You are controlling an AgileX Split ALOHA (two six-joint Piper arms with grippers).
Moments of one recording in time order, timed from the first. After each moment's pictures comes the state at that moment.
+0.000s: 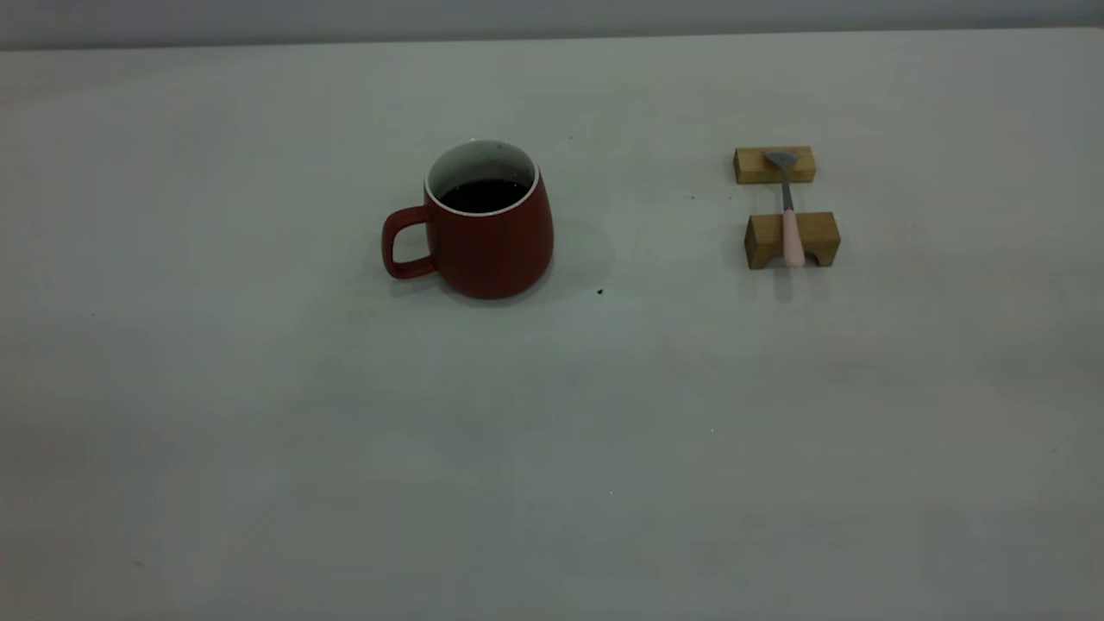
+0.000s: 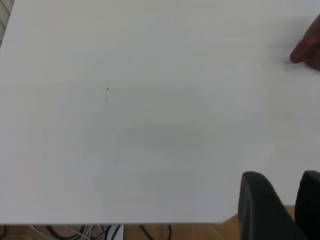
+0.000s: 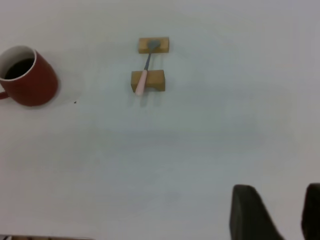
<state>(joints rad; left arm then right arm) -0.01 -0.02 -0.49 0.04 1.13 -0.01 0.00 0.22 -0.53 0.12 1.05 -0.02</state>
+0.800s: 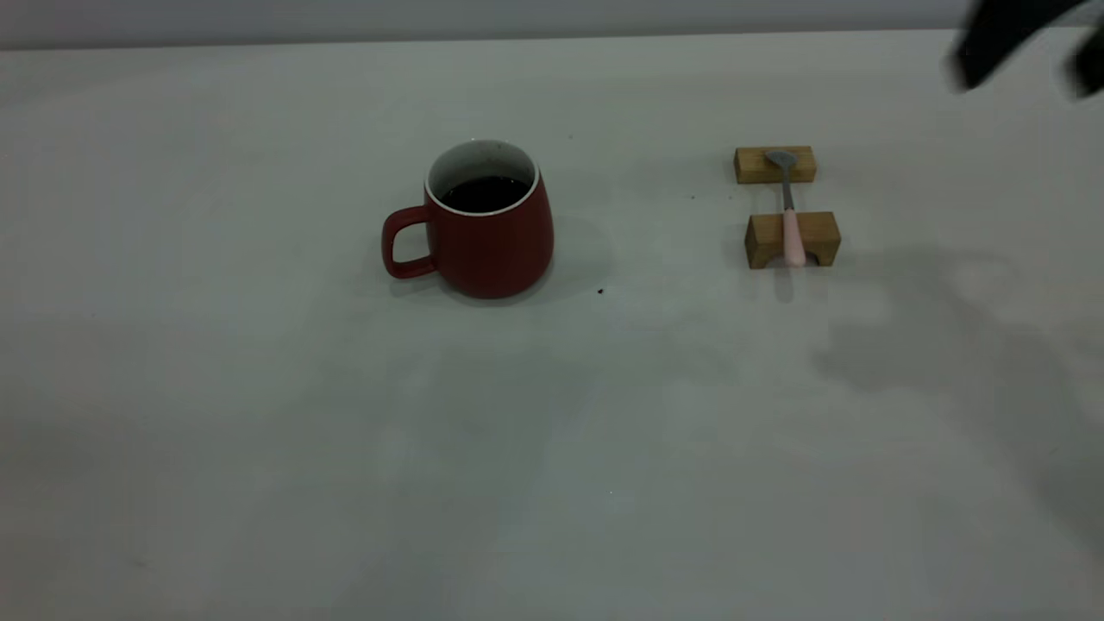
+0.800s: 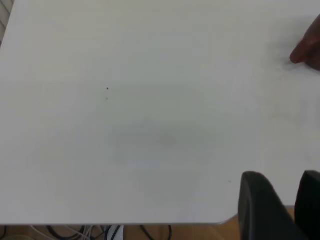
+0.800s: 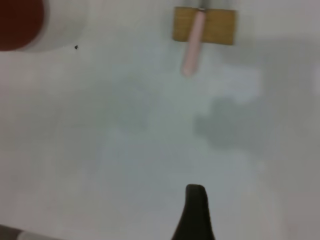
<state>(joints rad) -0.01 -0.02 -0.49 0.04 1.13 -0.01 0.16 1.76 -1.05 0.28 0.66 -0.19</state>
